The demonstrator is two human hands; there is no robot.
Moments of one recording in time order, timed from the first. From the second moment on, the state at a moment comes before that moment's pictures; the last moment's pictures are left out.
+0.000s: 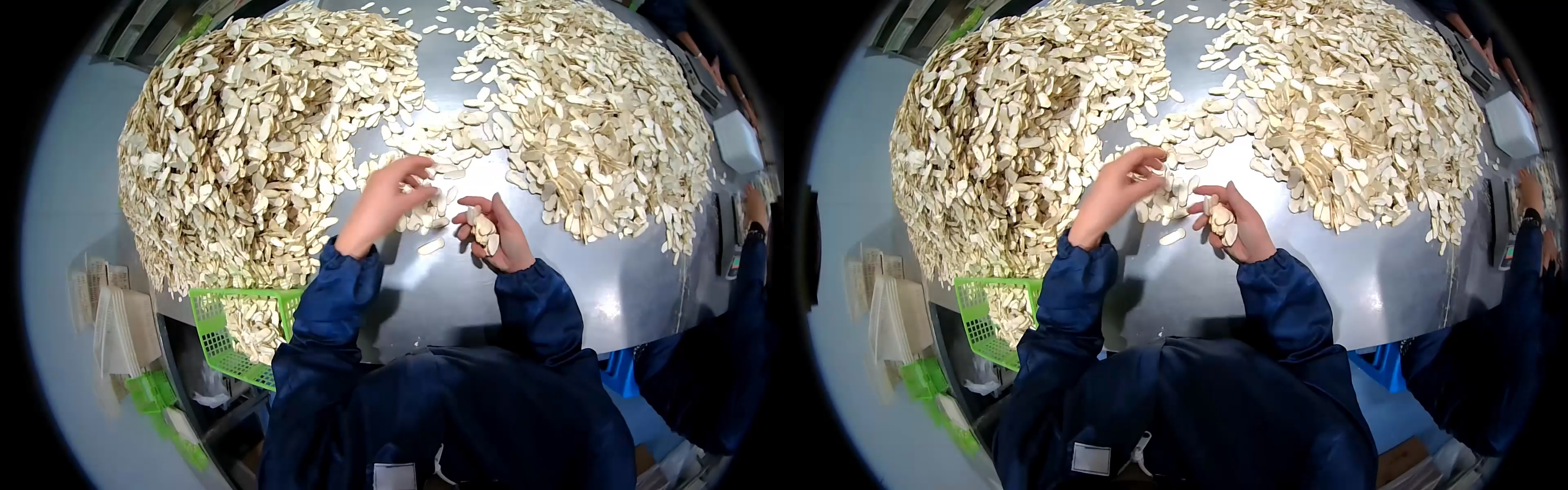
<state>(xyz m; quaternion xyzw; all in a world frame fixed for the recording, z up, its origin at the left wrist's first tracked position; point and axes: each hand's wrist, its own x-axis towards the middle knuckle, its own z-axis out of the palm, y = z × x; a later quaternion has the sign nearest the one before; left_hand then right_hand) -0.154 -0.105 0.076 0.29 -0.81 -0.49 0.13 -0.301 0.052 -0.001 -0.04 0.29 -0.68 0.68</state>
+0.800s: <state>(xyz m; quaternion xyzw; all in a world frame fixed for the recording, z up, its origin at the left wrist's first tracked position) -0.118 -0.054 0.021 0.23 -0.84 -0.50 0.04 -0.296 0.057 0.001 -0.14 0.32 -0.56 0.75</state>
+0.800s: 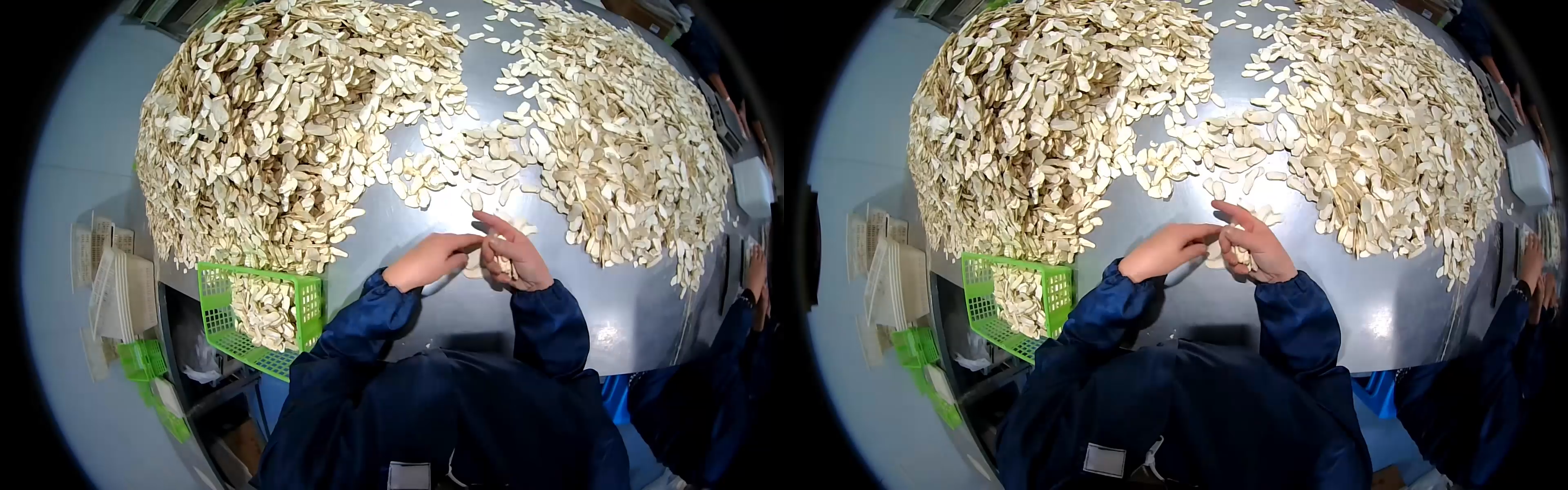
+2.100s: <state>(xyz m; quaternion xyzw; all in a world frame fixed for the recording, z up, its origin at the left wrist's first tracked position) -0.147 -0.125 -0.007 0.39 -0.85 -0.17 0.32 -0.255 0.086 0.007 -0.41 0.30 -0.16 0.84</state>
